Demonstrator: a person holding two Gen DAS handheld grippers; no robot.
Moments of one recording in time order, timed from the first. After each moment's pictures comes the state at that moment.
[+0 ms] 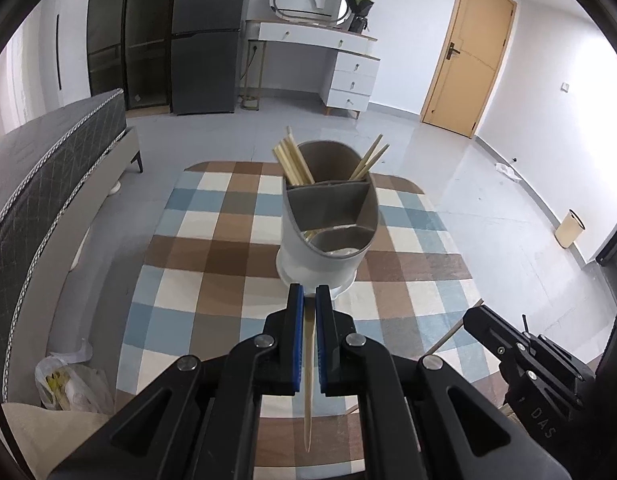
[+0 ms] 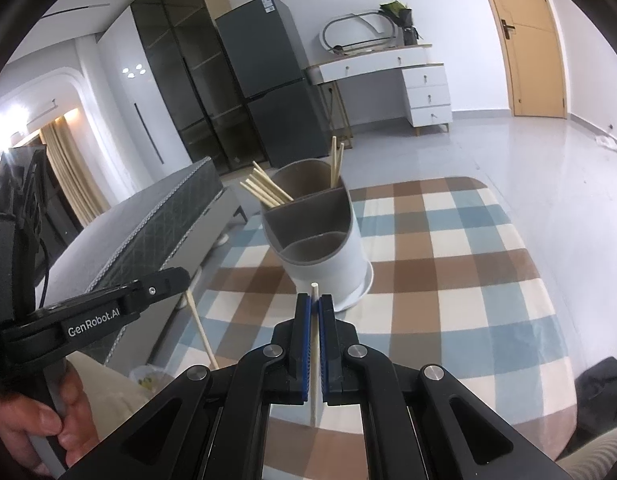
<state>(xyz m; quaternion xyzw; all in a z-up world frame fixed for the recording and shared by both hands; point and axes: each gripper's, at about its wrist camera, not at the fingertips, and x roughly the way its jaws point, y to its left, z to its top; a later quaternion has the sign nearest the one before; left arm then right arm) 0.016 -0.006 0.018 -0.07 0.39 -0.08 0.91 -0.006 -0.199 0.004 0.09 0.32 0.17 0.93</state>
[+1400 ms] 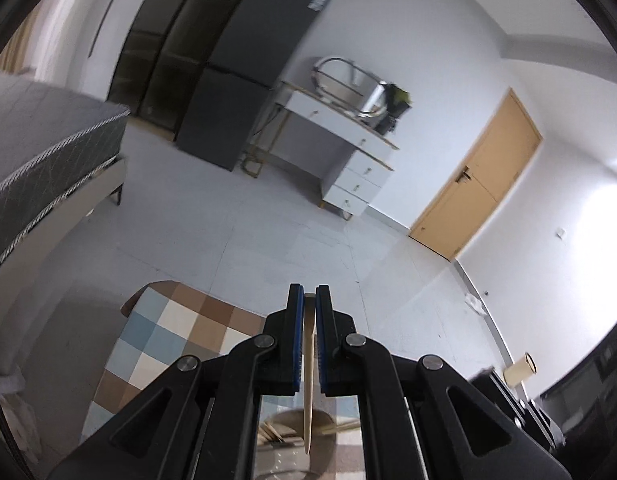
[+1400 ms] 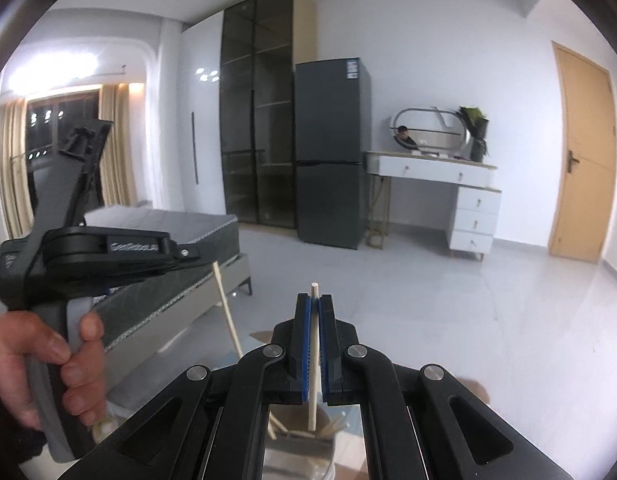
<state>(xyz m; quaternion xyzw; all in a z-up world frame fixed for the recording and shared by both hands) 0.181 0.063 0.098 -0.26 0.28 -0.06 0.92 0.153 -0.136 0.145 -0.06 0.18 0.25 0.95</state>
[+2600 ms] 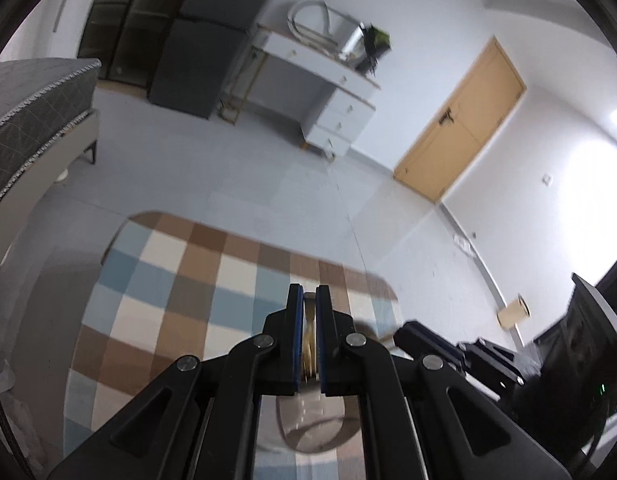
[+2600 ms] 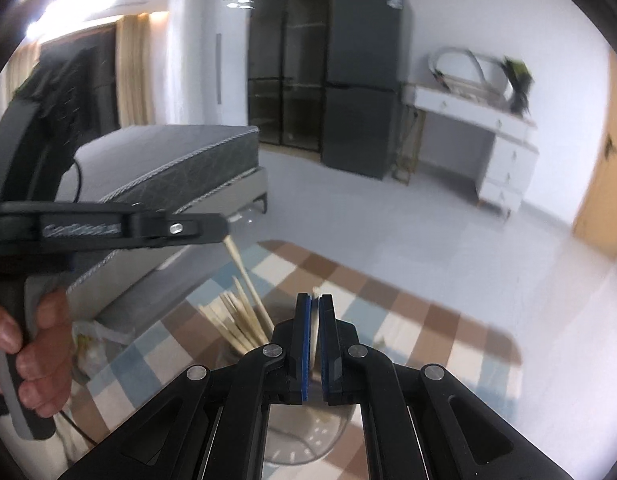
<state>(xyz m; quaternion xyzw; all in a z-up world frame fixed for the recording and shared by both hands) 0.170 0.038 0.040 -0.22 0.36 -0.14 0.89 0.179 -0.131 0.033 -0.10 0.30 0.27 0.91</state>
